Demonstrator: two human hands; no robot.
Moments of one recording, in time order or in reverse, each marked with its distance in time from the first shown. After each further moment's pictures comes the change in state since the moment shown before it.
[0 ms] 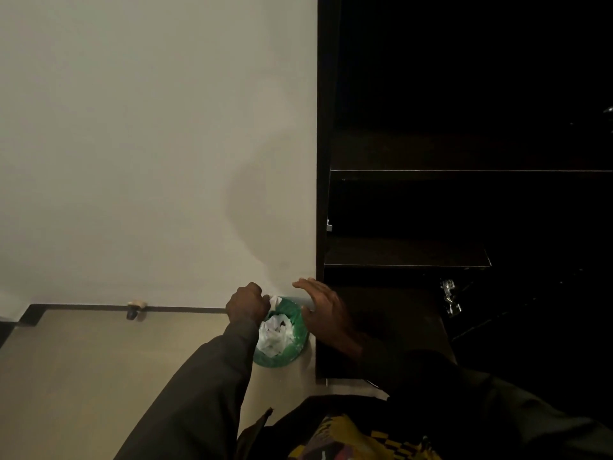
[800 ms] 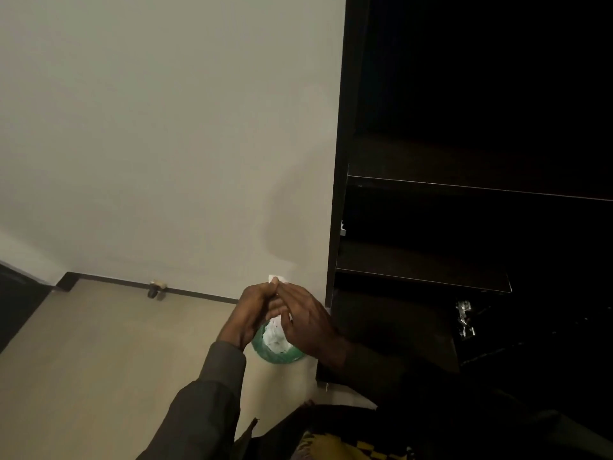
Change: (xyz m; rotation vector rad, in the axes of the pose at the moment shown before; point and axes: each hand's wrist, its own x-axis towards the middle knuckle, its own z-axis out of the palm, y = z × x) left_hand -0.070 0.012 -0.049 -1.555 -0.443 -0.164; right_hand 0.004 -0.028 0.017 -0.002 0.013 -0.447
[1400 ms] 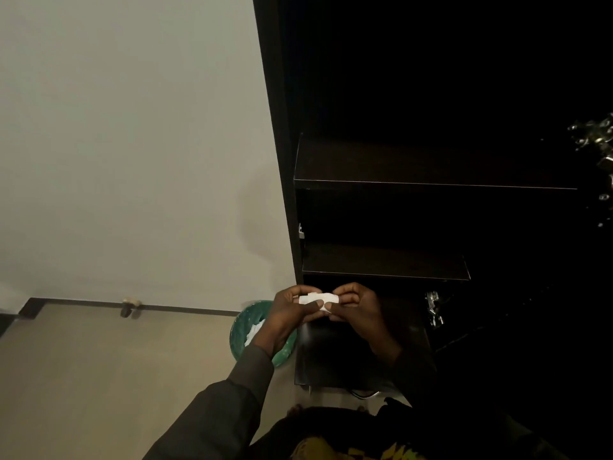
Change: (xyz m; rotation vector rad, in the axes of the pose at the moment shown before) left_hand 0.016 -0.044 0.100 0.181 -0.133 0.126; right_hand -0.052 0.065 -0.107 0.775 0.270 0.885
